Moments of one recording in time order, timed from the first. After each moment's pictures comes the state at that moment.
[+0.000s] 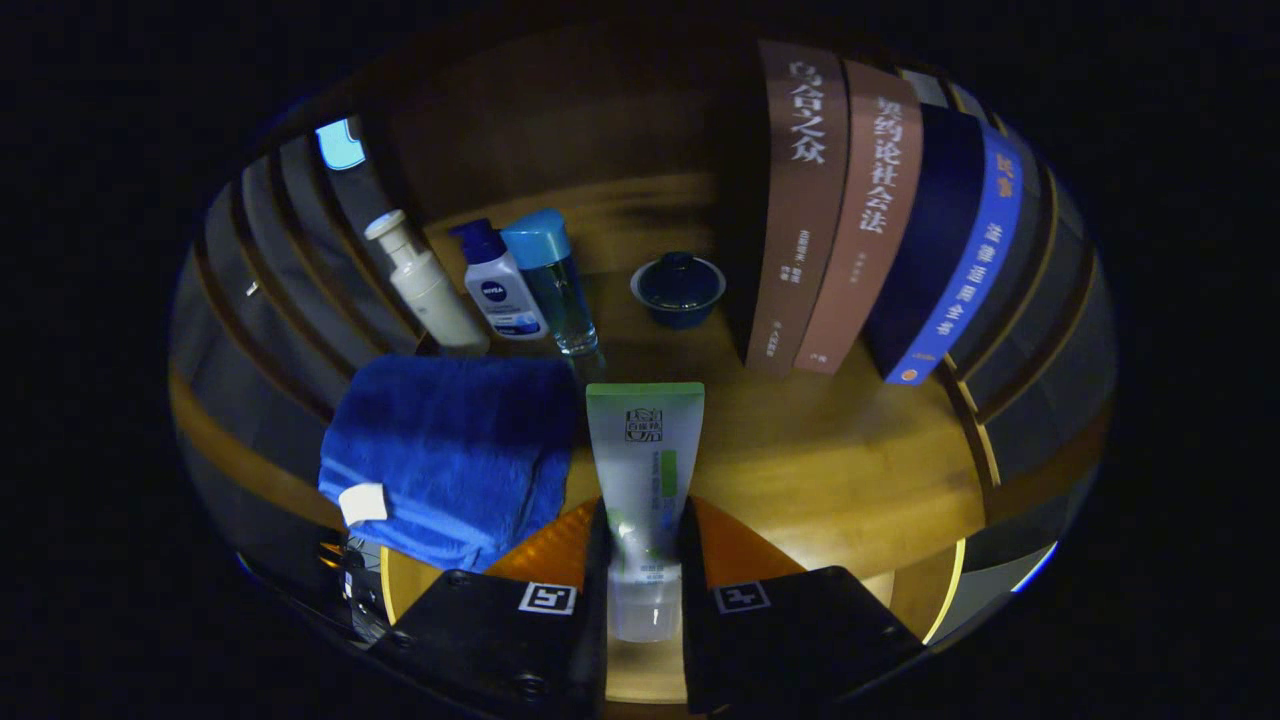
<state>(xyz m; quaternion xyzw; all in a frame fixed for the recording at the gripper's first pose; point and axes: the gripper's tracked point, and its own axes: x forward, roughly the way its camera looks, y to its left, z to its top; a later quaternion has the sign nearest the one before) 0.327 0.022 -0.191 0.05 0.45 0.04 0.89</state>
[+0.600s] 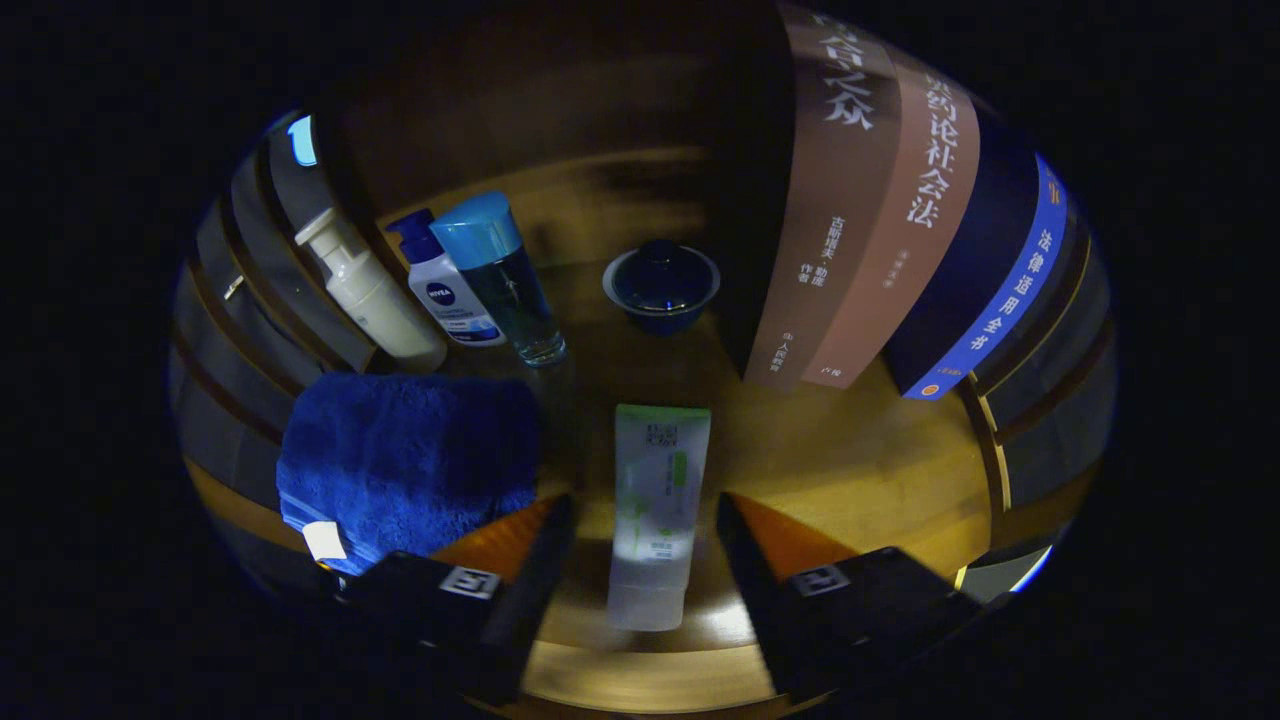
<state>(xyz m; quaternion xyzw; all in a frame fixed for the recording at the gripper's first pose) 0.351 0.015 -0.205 0.04 0.46 0.03 0.88</state>
